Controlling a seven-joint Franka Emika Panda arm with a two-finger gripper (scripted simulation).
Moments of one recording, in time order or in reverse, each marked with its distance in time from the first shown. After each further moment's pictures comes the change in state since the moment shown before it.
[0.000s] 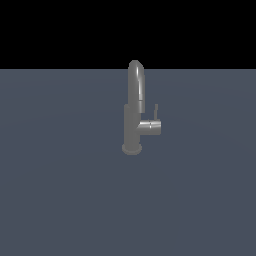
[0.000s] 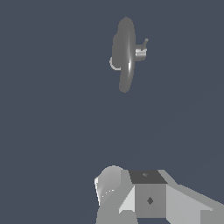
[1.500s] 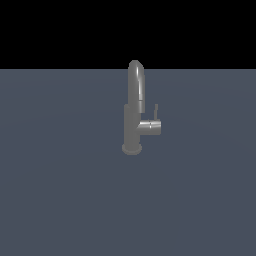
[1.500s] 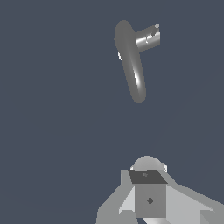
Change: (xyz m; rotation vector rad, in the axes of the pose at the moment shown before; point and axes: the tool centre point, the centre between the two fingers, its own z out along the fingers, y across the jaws) arm 0.095 0.008 0.015 0.232 -0.236 0.225
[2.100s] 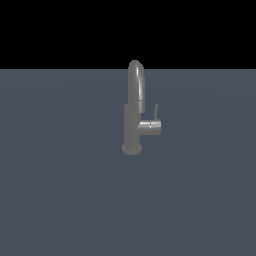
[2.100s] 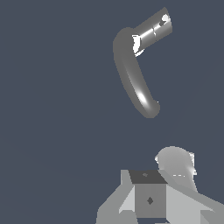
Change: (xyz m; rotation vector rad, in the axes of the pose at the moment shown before) arm 0.072 0.004 0.008 0.176 -0.177 0.168
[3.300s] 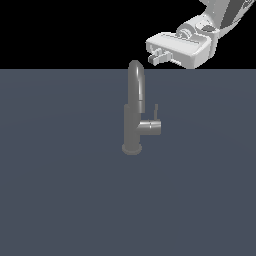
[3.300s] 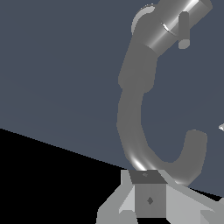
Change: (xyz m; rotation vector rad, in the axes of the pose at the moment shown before) arm 0.156 0.023 0.038 0.411 -0.410 0.380
